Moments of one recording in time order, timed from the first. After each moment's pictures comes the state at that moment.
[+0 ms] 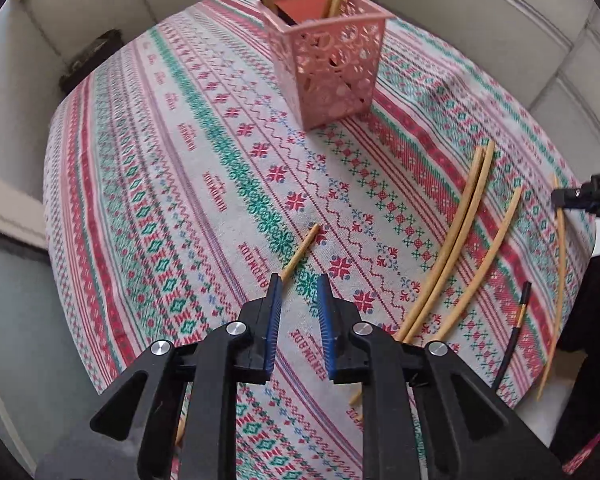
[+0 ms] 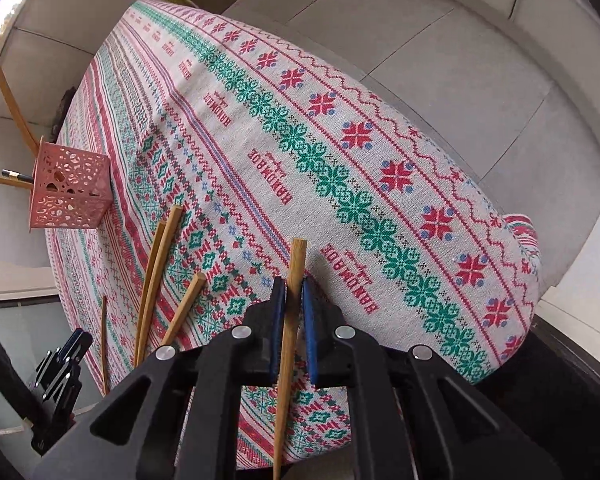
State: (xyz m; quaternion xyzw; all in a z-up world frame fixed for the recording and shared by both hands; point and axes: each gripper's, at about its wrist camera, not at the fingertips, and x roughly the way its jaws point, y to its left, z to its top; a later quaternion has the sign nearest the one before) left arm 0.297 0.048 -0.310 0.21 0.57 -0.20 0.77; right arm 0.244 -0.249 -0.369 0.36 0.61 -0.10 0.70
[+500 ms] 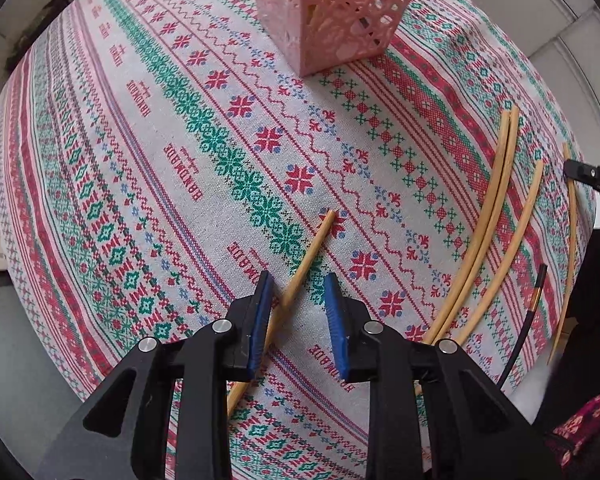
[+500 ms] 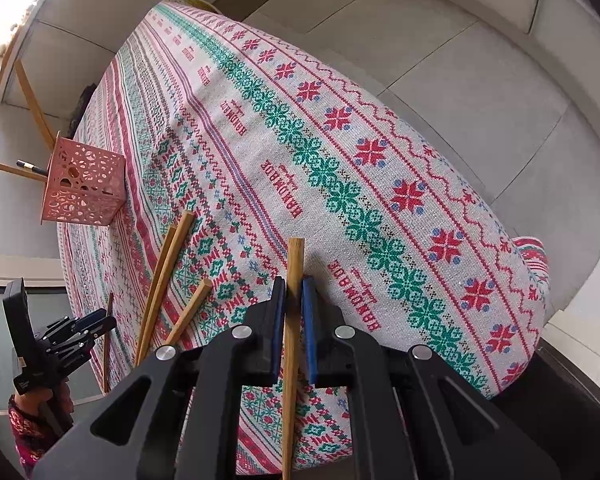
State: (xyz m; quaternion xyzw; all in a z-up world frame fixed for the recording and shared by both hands) left arm 0.340 0.066 -0.344 0.19 0.66 -0.23 0.69; right arm 0.244 -0.256 -0.364 0.35 0.59 -0.07 0.73
